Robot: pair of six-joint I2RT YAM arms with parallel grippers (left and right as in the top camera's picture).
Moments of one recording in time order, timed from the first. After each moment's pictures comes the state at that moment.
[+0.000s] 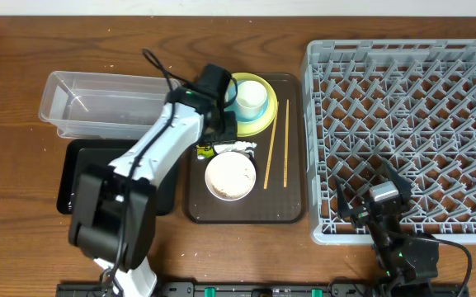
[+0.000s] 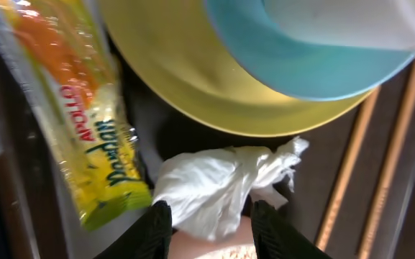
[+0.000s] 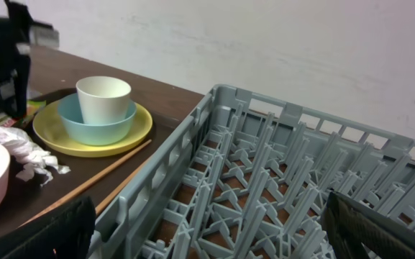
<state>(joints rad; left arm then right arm) -0.38 1.86 1.33 -0.80 0.12 -0.43 0.14 0.02 0.01 -0.06 -0.16 -0.17</state>
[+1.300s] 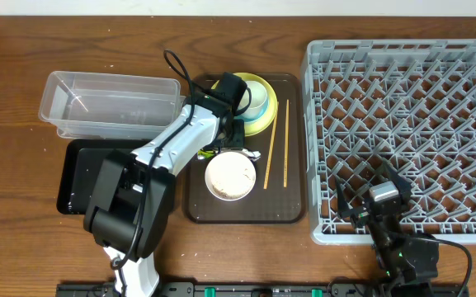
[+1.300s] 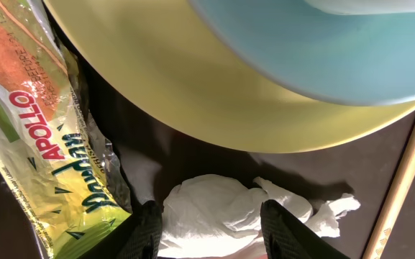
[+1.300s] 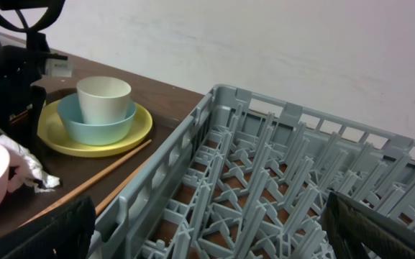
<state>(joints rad) -0.44 1.94 1.33 -0.77 0.03 -0.43 0.14 0.02 0.01 -0.06 -0.16 -0.17</state>
